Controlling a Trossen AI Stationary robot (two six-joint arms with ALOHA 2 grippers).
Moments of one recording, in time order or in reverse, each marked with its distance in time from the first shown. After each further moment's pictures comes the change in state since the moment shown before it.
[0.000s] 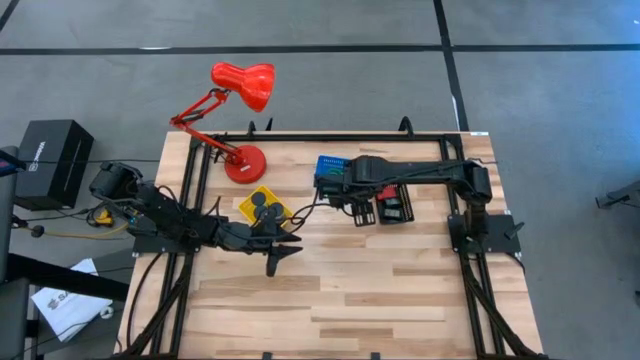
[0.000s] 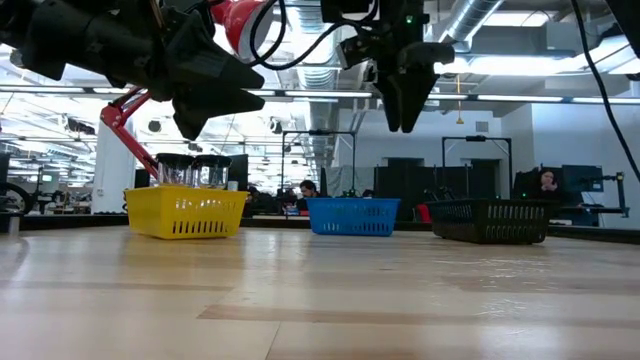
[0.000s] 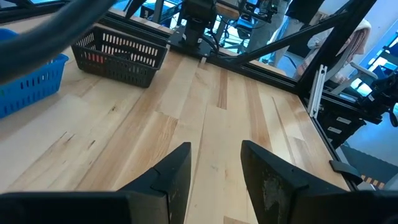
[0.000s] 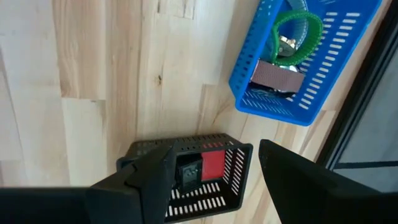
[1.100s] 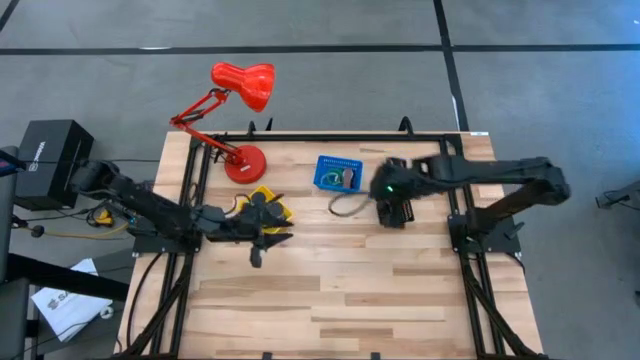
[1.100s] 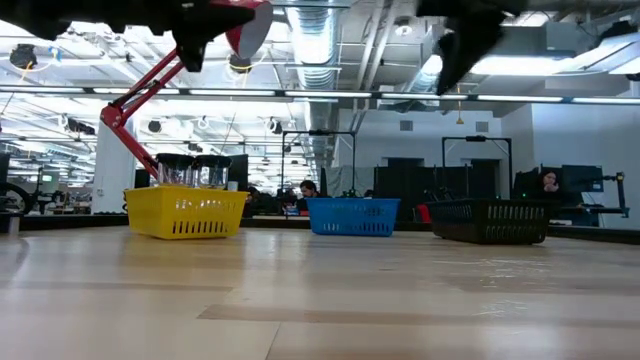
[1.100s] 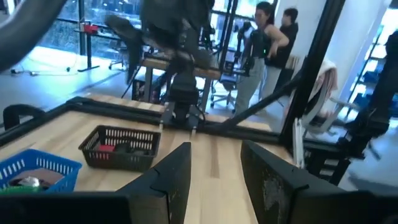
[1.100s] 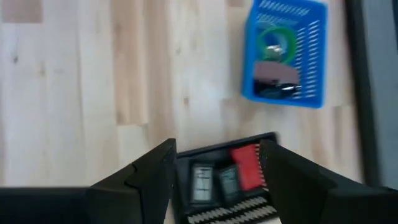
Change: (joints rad) left arm 0.006 -0.270 0.000 0.000 -0.001 0.255; right arm 0.025 -0.573 -0.502 0.347 -0.099 0.180
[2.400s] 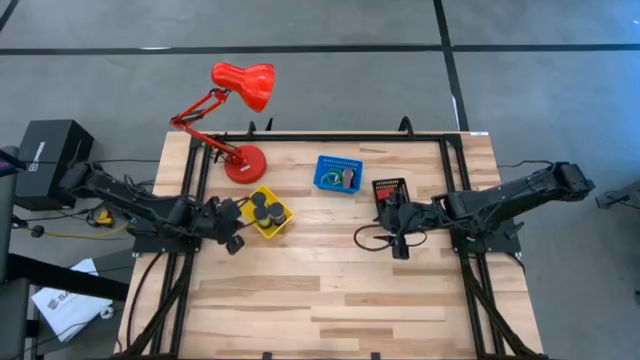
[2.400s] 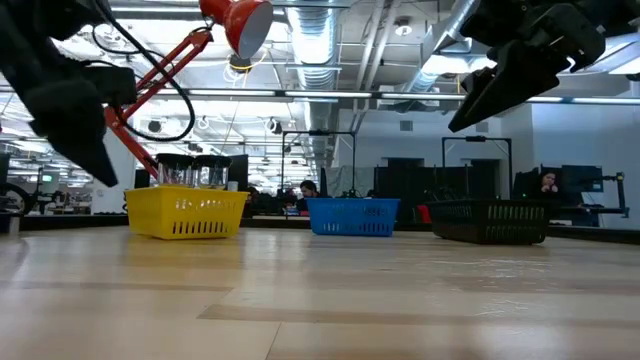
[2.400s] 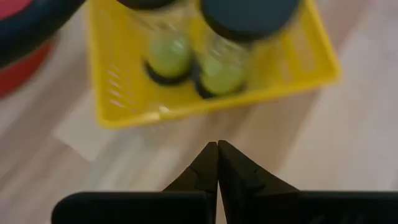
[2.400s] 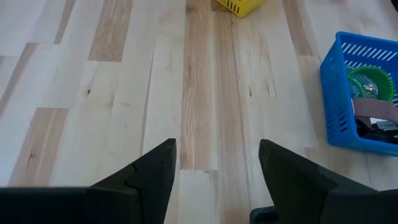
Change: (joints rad) left arm 0.018 -0.293 0.000 -1.422 -0.080 -0.622; right arm 0.230 -0.284 -0.662 0.744 0.003 0.120
